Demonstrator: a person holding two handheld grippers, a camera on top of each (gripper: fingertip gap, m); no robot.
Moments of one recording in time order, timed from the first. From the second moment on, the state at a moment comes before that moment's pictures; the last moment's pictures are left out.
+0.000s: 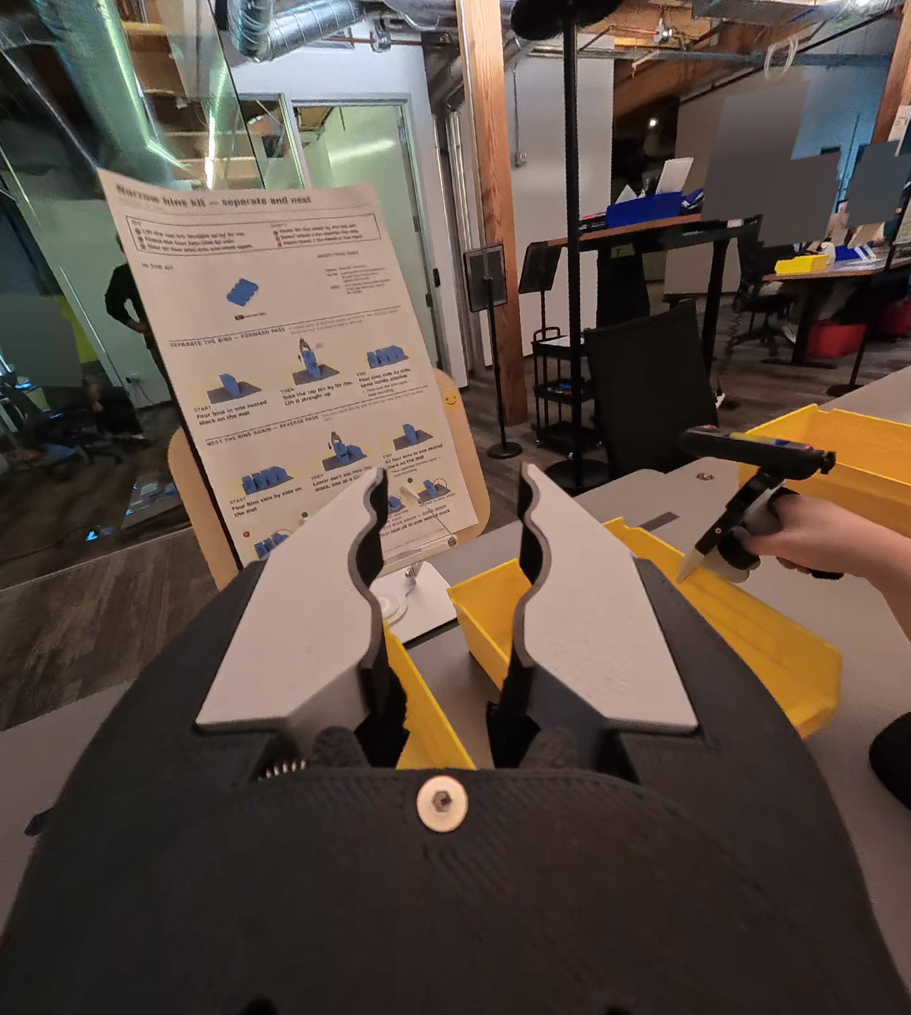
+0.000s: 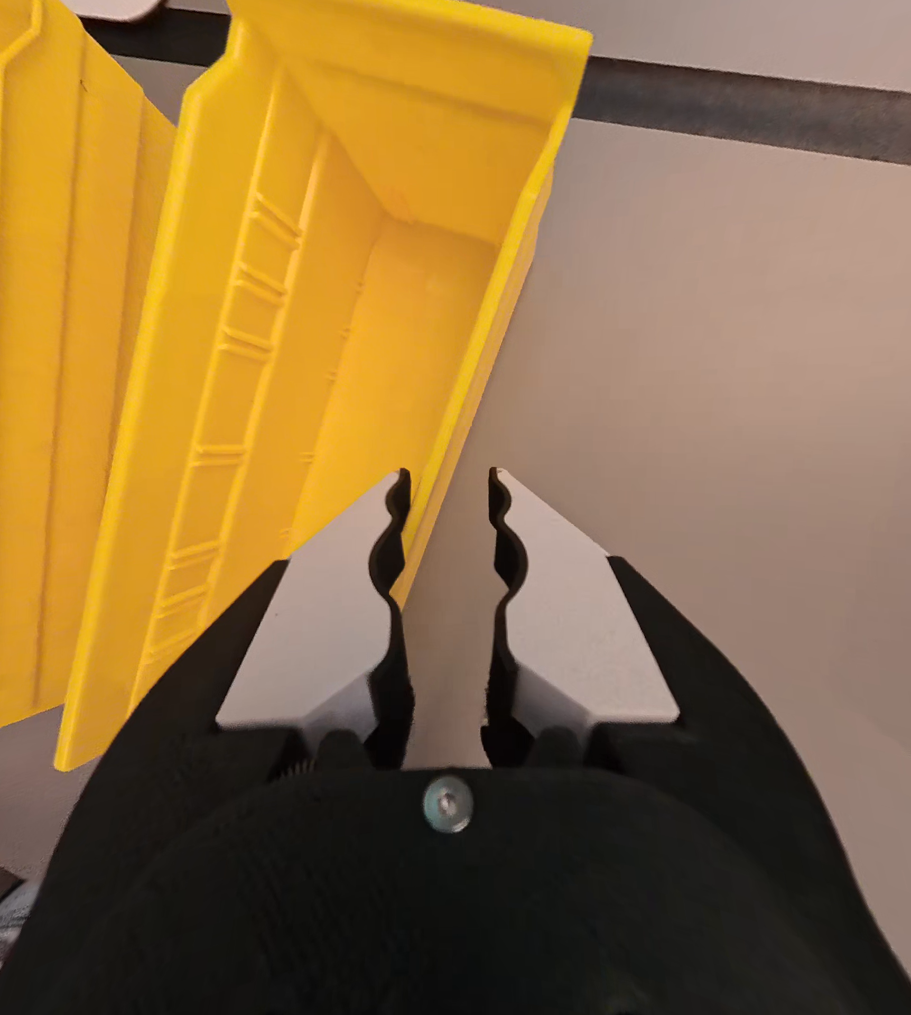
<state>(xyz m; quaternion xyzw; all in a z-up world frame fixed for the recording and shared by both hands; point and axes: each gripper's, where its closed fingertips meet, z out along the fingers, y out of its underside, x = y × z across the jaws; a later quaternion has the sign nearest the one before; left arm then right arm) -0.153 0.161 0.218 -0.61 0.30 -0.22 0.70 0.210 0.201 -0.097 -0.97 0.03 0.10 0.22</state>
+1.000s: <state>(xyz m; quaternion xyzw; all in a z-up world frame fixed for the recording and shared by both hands) -0.250 0.174 0.229 -0.56 0.26 -0.41 0.67 0.005 0.263 -0.030 -0.94 -0.04 0.02 0.34</state>
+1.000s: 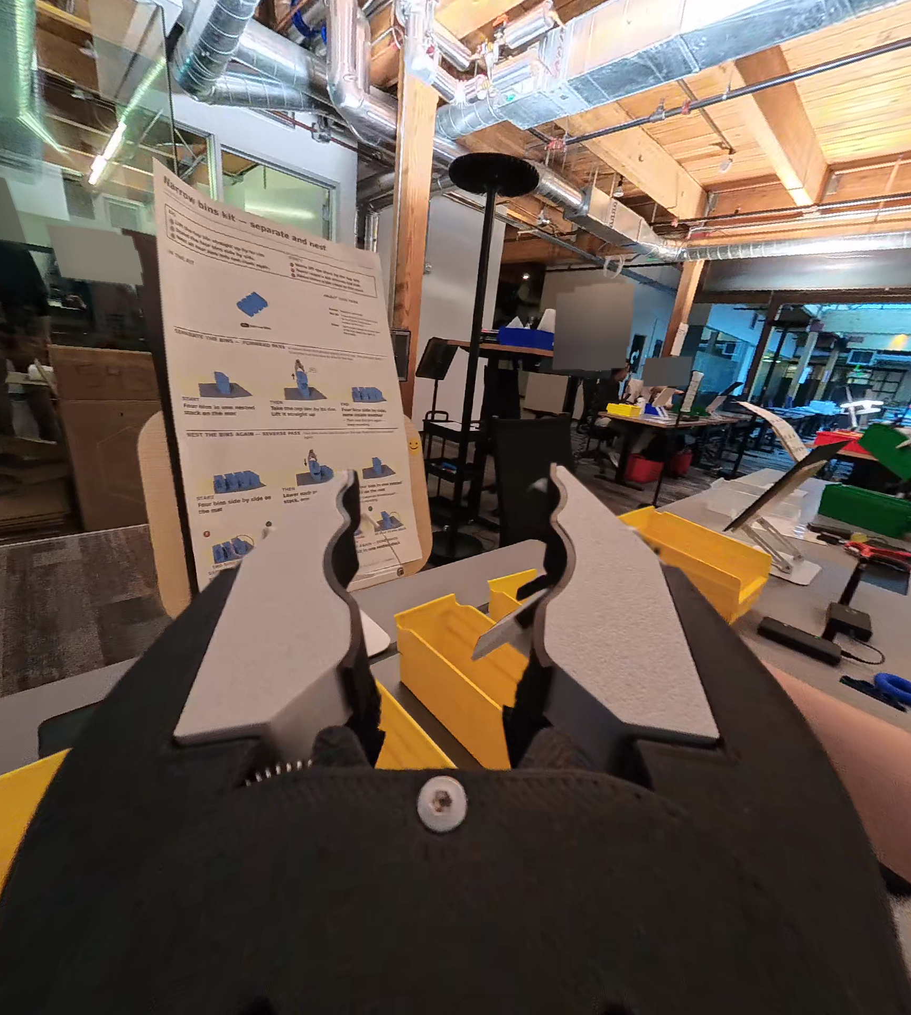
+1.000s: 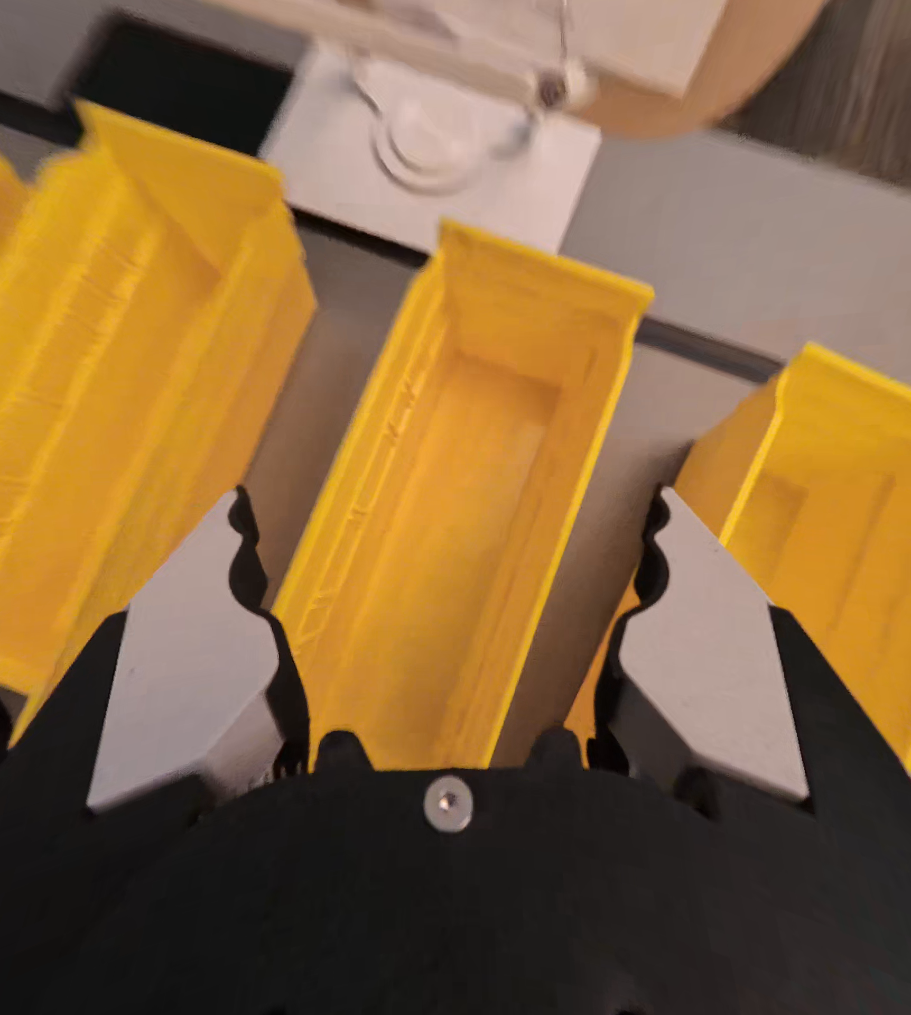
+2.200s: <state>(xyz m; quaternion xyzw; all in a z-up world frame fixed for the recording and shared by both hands) -0.310 0.182 0.211 -0.59 0.23 -0.43 0.64 -0.055 0.231 0.022 -0.99 0.09 0.05 0.01</state>
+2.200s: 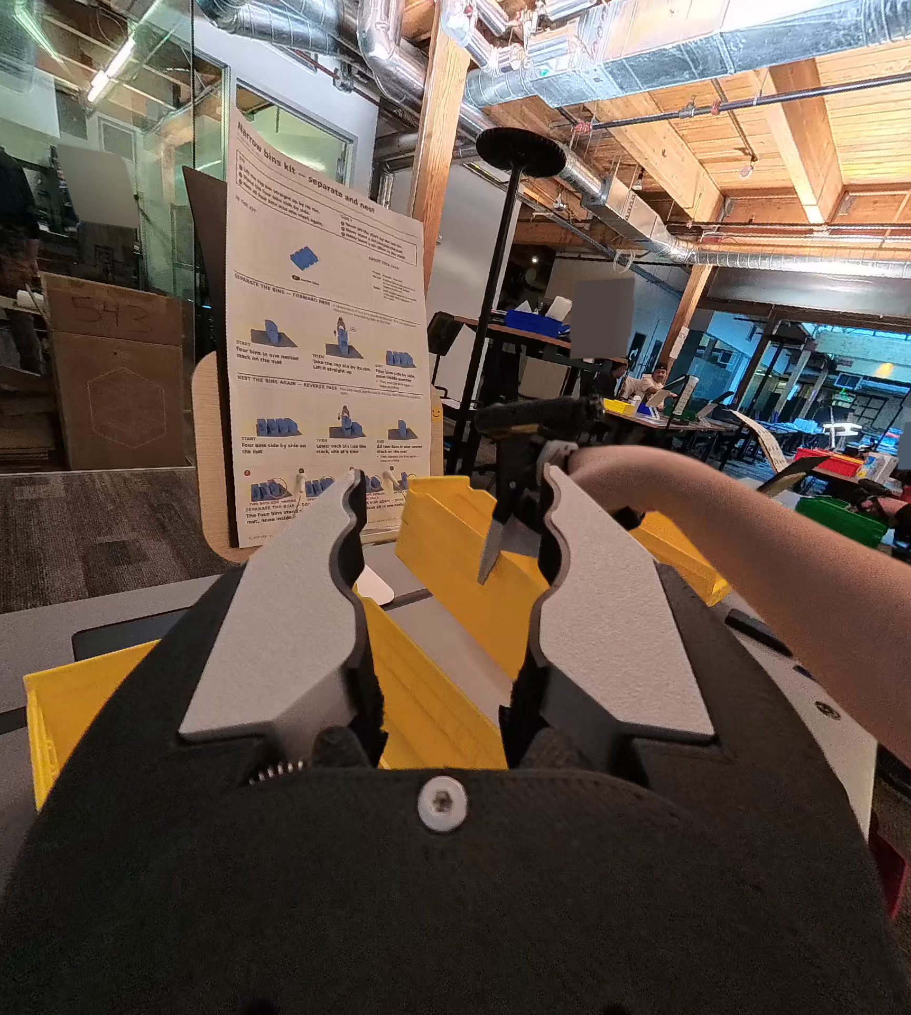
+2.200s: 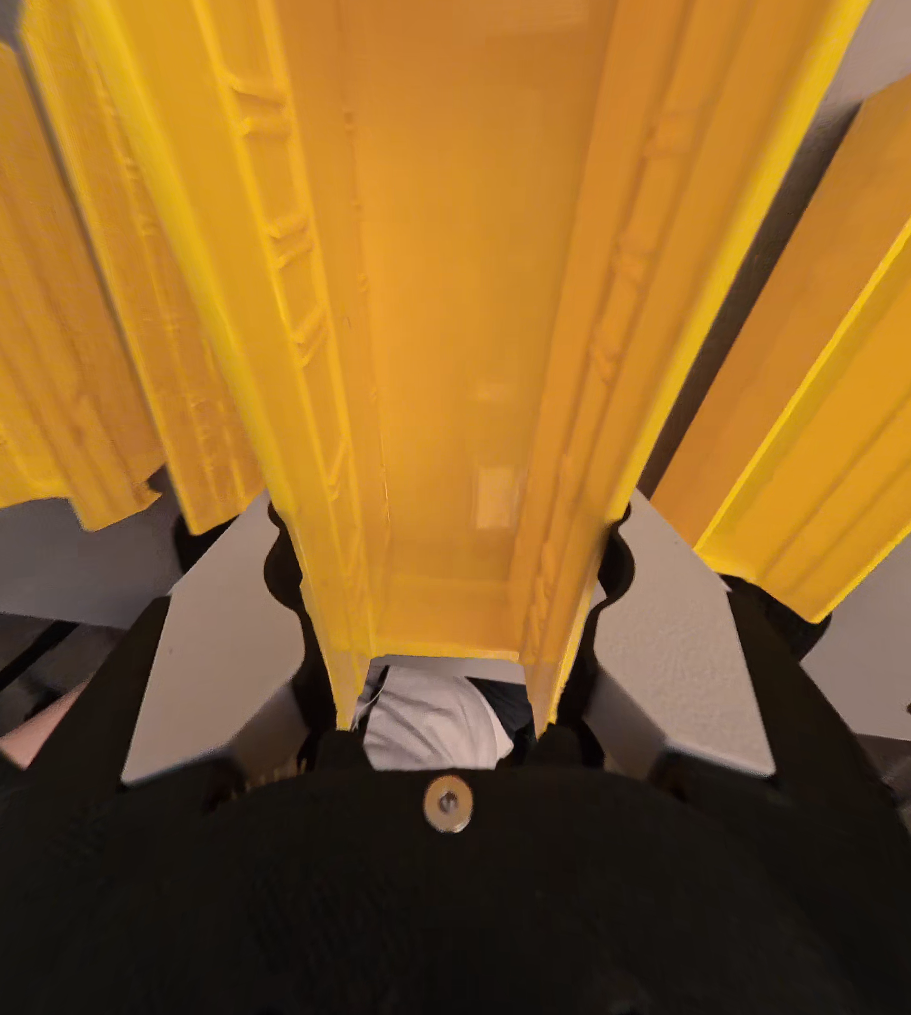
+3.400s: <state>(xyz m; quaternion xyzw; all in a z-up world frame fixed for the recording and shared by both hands) -0.300 0.178 0.209 -0.59 0.25 -0.46 0.62 -0.179 0.281 -0.067 -1.00 0.08 0.04 -0.03</state>
